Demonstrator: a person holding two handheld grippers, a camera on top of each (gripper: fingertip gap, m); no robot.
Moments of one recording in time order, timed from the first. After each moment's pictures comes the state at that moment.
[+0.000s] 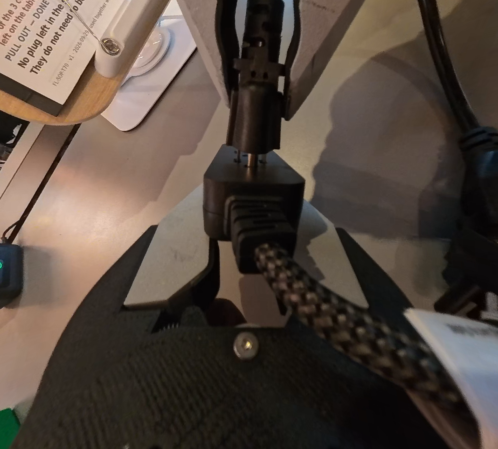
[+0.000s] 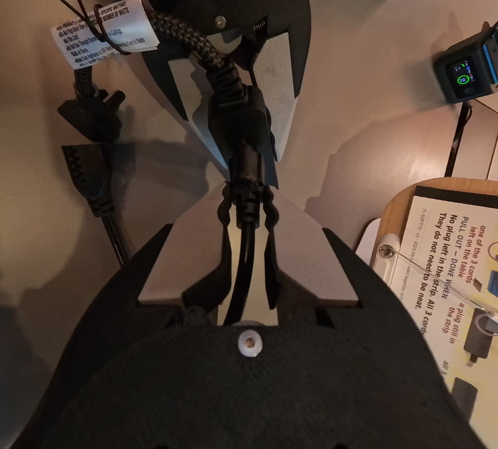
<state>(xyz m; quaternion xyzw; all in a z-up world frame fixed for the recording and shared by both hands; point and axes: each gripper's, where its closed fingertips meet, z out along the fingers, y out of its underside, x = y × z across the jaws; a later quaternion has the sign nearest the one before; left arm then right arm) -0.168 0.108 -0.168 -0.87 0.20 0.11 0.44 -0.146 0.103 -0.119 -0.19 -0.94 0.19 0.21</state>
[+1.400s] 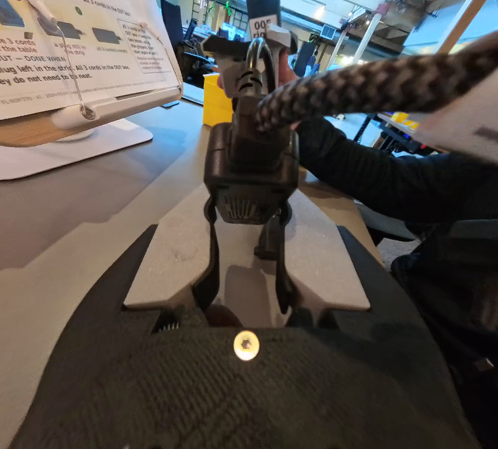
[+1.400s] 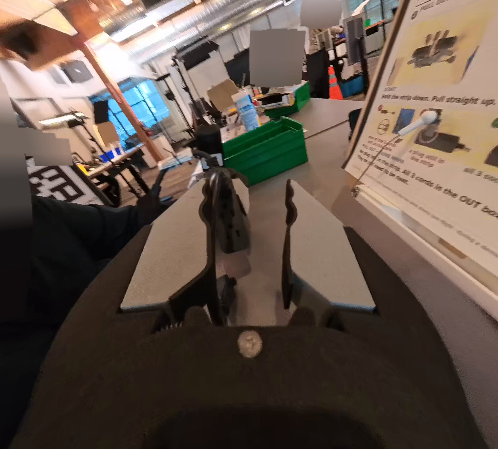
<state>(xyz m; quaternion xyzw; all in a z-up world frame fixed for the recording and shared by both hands) -0.132 0.099 -0.092 -0.72 0.10 -0.29 0.63 -0.119 0.198 -0.016 -0.39 -0.56 0.71 0.16</state>
